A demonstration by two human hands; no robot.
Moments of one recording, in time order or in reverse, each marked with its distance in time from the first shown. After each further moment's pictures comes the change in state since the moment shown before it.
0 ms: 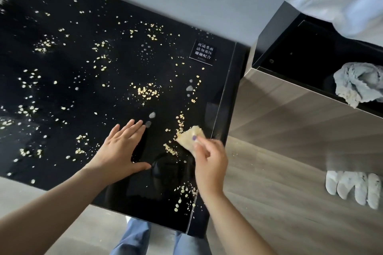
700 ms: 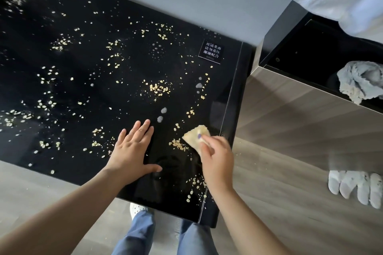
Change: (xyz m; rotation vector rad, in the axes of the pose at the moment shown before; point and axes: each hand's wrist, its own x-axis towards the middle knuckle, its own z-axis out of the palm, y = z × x) left_hand -0.018 -0.007 0.023 0.039 -0.013 -0.075; right_hand -0.013 -0.001 0.001 -0.203 -0.085 -0.075
